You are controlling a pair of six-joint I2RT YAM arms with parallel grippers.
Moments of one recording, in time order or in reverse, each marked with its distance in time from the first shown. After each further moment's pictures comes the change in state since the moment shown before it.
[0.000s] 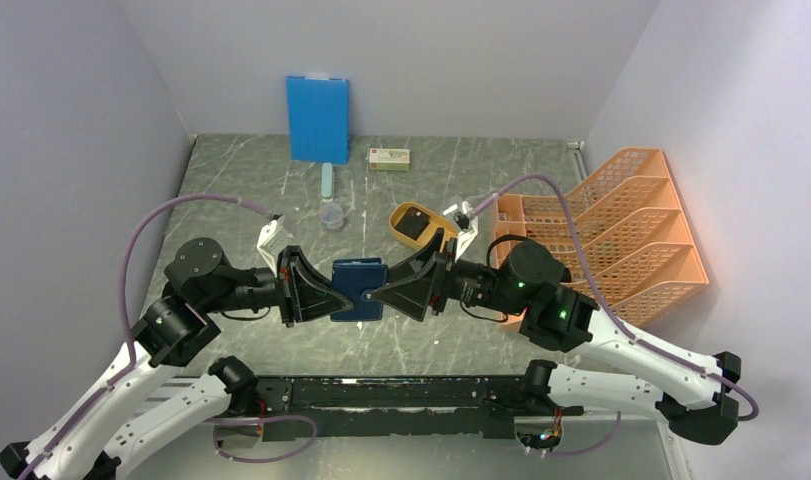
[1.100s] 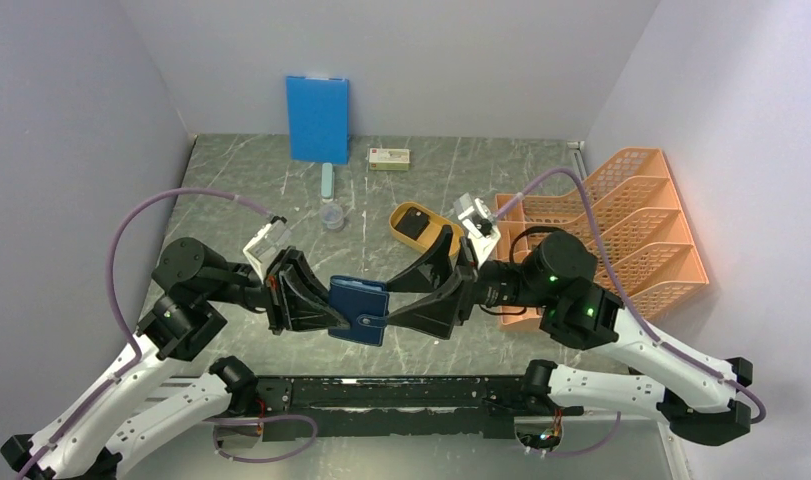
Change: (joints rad) left arm 0.000 0.032 -0.003 0.289 0.307 -0.116; right arm 0.000 -0.020 0.144 -0.070 -0.243 -0.084
